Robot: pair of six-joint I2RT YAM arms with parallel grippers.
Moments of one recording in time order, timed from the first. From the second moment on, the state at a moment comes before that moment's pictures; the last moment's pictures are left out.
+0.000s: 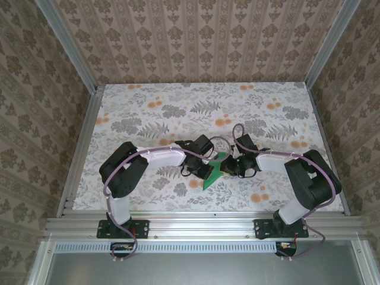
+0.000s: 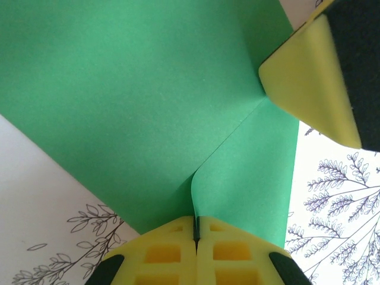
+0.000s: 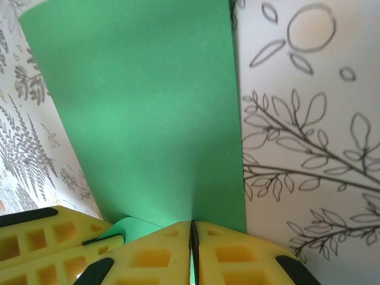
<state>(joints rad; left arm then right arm) -0.95 1.88 1.15 -0.50 0.27 -0.25 0.40 1.59 0.65 -0.17 -0.46 0.76</state>
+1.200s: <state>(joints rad) -0.96 1.87 1.13 -0.48 0.23 -0.28 0.38 1.49 0.61 -0.15 -0.47 0.77</state>
